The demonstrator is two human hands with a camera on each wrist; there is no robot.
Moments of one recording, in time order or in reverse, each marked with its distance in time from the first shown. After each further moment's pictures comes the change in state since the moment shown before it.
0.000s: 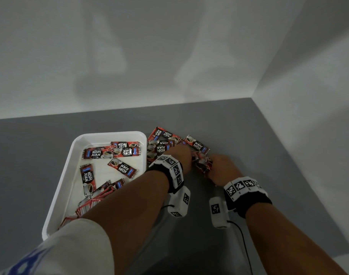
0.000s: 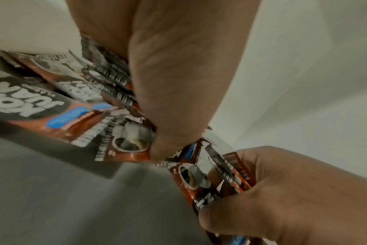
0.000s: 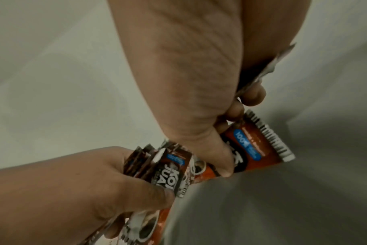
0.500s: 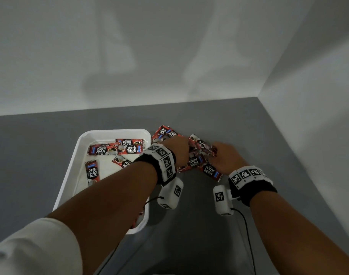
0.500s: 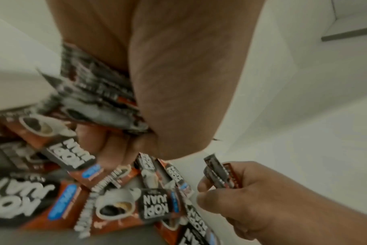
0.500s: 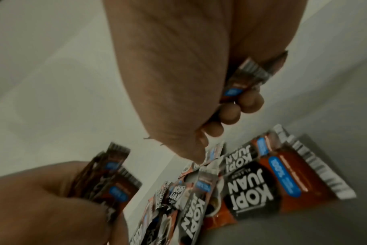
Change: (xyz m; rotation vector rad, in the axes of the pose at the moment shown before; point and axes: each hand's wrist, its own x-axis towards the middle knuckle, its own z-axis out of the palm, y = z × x) left_hand -0.014 -0.012 -0.035 0.108 0.006 0.023; right_hand 0.020 -0.004 -0.022 0.078 0.054 -0.104
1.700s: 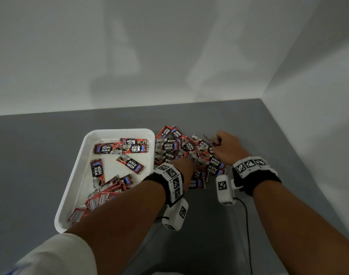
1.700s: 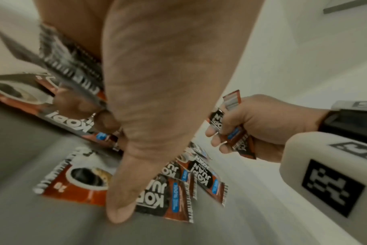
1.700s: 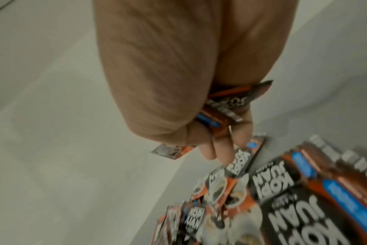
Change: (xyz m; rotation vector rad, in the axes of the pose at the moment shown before) left_hand -0.022 0.011 0.044 0.114 -0.305 0.034; right_hand 0.013 -0.008 -0.015 0.193 0.091 0.019
